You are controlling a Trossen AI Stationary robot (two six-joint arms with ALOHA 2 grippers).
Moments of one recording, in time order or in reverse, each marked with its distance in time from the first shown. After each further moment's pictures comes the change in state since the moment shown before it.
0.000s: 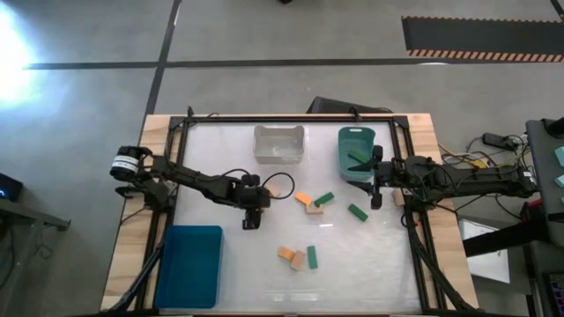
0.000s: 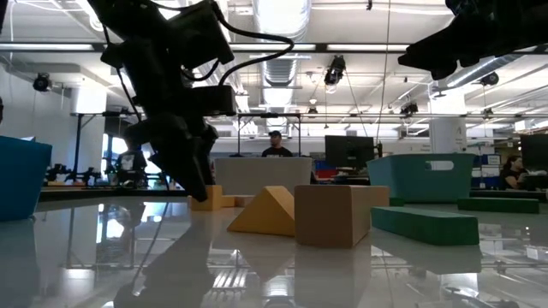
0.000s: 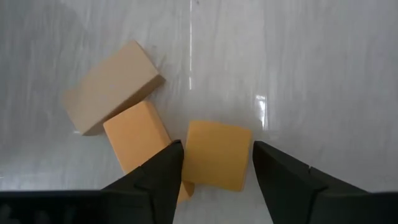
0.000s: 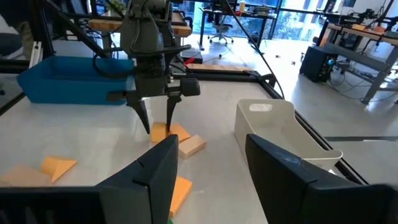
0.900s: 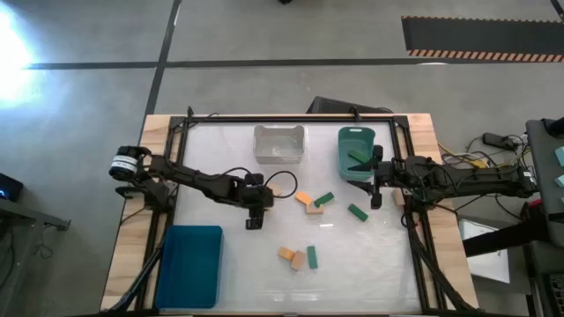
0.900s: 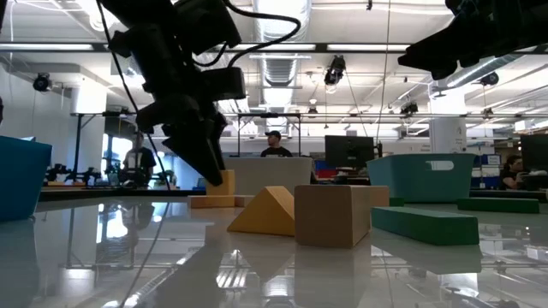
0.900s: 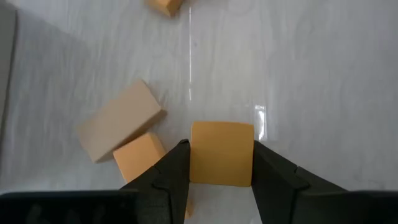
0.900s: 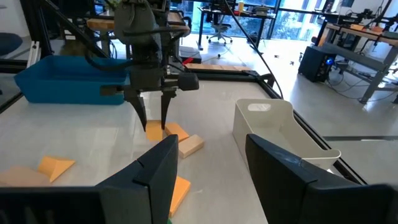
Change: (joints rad) left arm -0.009 -0.007 0.064 -0.022 -0.002 0.016; right arm 0.000 0.000 0.000 -0.001 0.006 -0.001
